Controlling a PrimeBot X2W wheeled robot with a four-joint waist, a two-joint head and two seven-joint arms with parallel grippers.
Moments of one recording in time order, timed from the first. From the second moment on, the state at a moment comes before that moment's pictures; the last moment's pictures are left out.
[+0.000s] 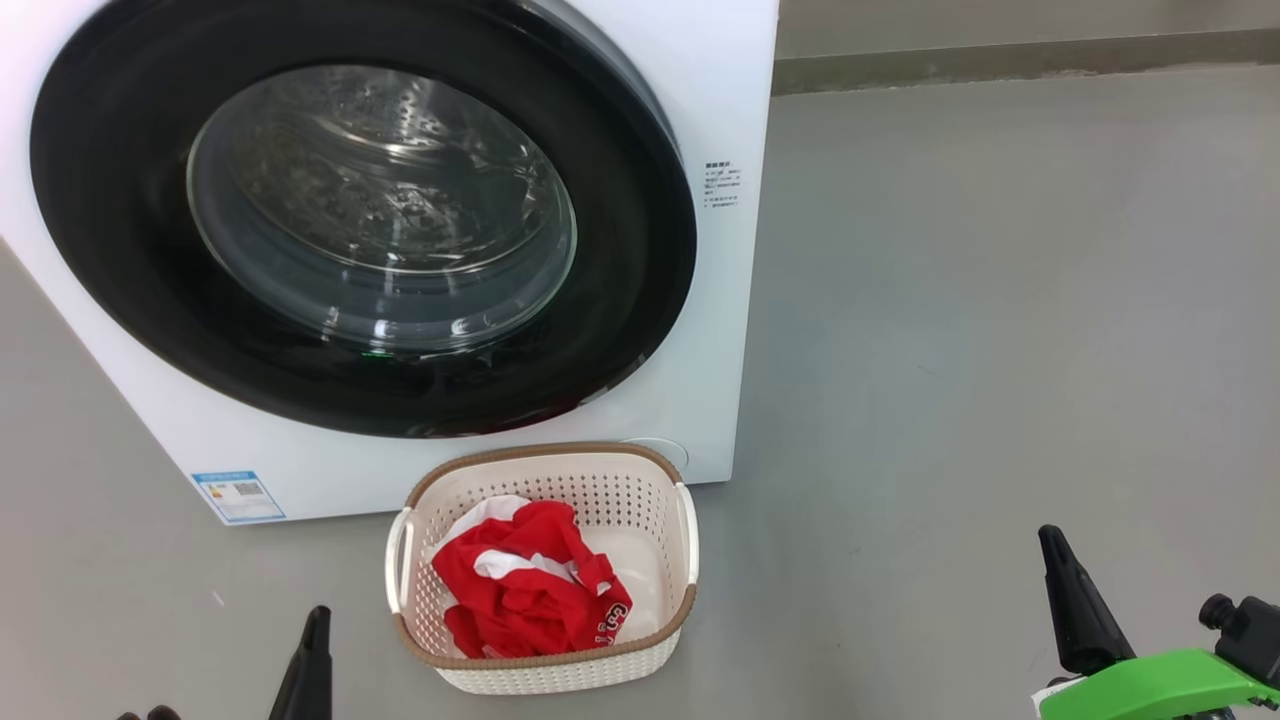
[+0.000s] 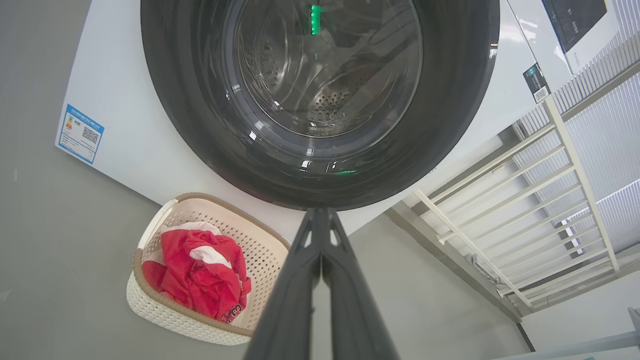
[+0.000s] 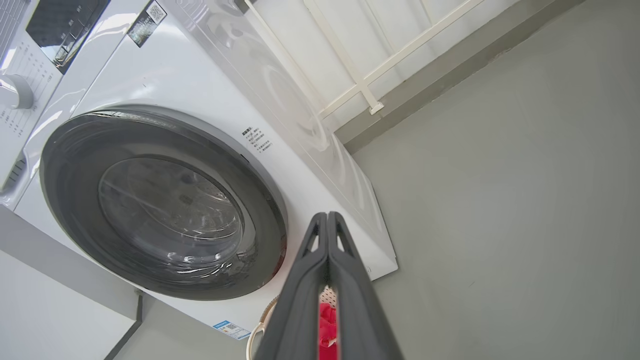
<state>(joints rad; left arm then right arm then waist) 0.05 0.02 0.05 0.20 -0.85 -0.12 -0.09 0.07 -0.03 -0.07 0.19 0.80 0.13 -0.11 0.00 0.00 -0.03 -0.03</state>
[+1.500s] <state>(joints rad) -0.02 0.03 0.07 0.24 -1.35 -0.12 0.04 -0.01 -0.04 -0.10 0.24 1.33 0.13 0.03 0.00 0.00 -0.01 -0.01</state>
